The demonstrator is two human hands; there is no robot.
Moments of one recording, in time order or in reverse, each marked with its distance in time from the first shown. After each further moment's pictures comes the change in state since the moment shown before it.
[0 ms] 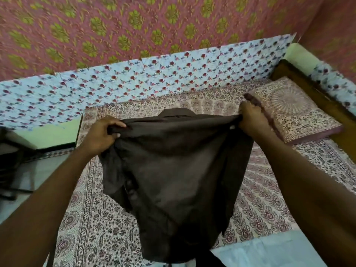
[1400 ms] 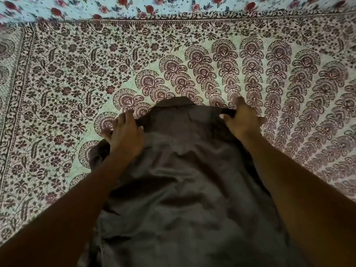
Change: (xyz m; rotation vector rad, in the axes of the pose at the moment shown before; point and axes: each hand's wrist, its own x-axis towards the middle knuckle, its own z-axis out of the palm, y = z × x) left_hand 0.310 -0.346 0.396 0.306 -0.139 -0.610; right_hand 0.384 -0.008 0.509 0.117 -0.225 0.145
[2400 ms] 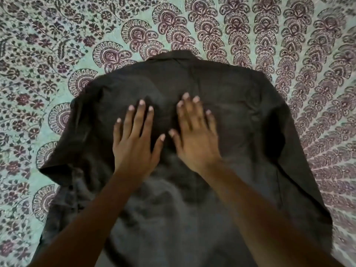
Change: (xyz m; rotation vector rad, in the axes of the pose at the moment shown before) left_hand -0.094 -0.020 0.116 0.284 0.256 0.312; right_hand -0.123 0.013 0.130 -0.331 0.109 -0.596
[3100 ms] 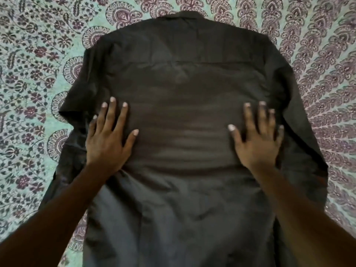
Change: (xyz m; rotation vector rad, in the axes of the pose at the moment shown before) left_hand -0.127 -0.067 0.007 0.019 -0.041 -0.083; right_hand -0.156 0.092 -0.003 -0.152 0.014 0.399
